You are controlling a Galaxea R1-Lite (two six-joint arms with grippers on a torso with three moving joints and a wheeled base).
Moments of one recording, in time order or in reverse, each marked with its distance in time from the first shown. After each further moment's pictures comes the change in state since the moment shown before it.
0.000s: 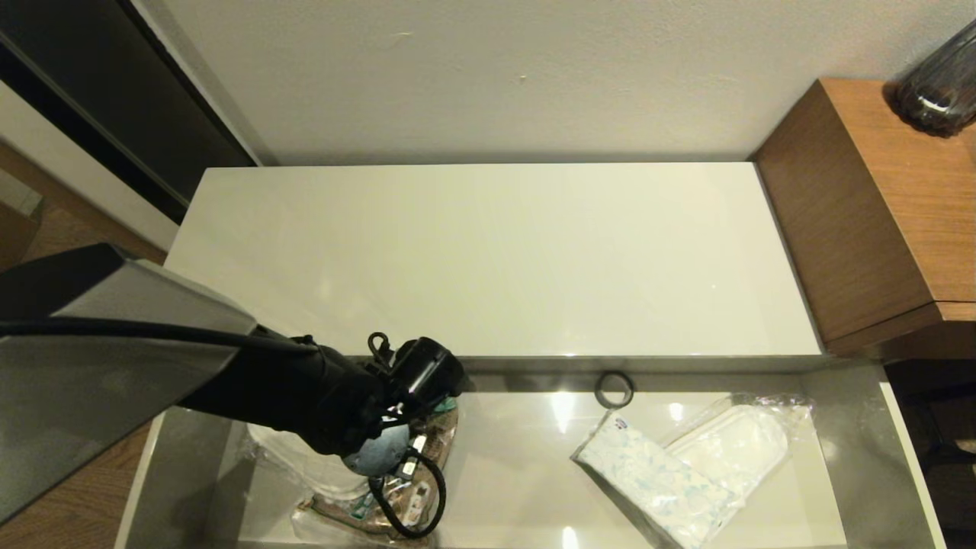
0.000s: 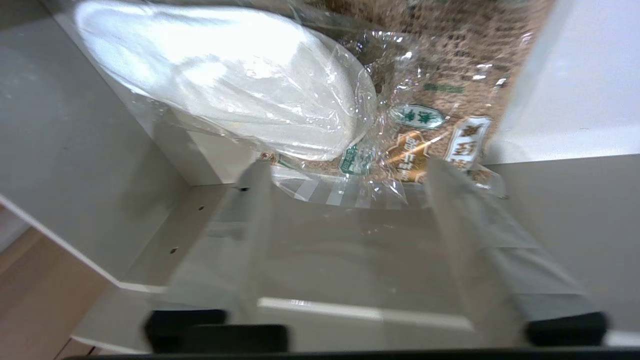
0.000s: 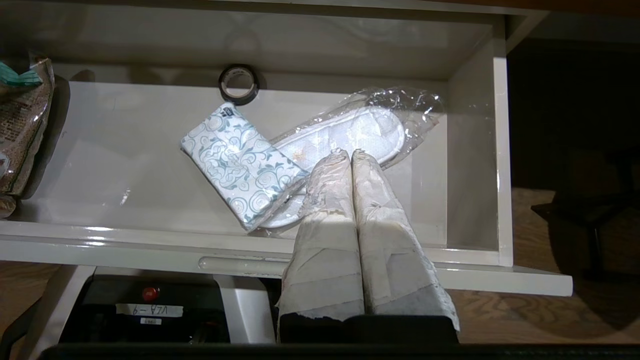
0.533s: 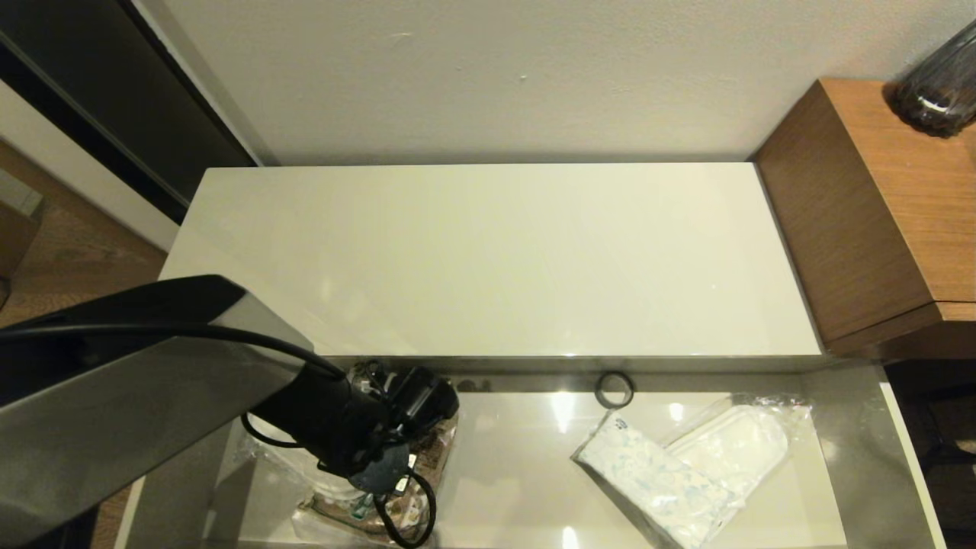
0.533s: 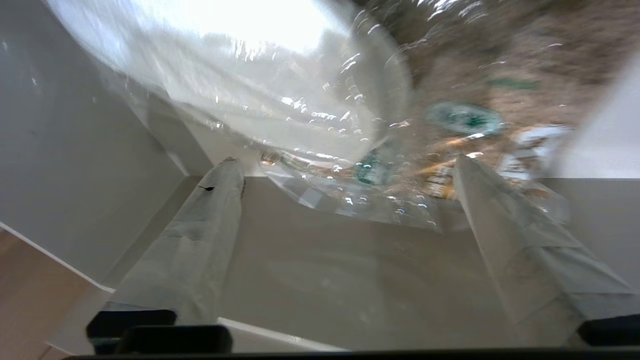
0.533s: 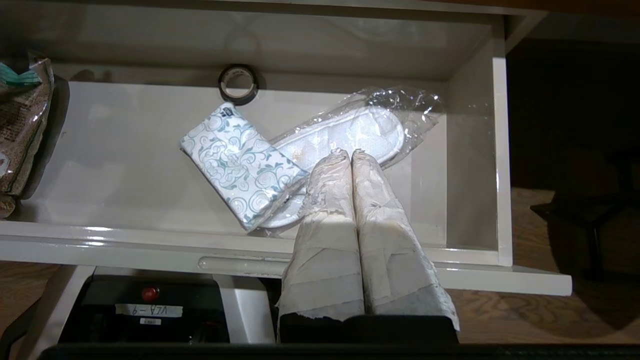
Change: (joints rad) left arm 0.057 0.127 0.080 -0.156 0.034 0.000; right arm 0.000 0.000 0.000 0.000 0.000 0.000
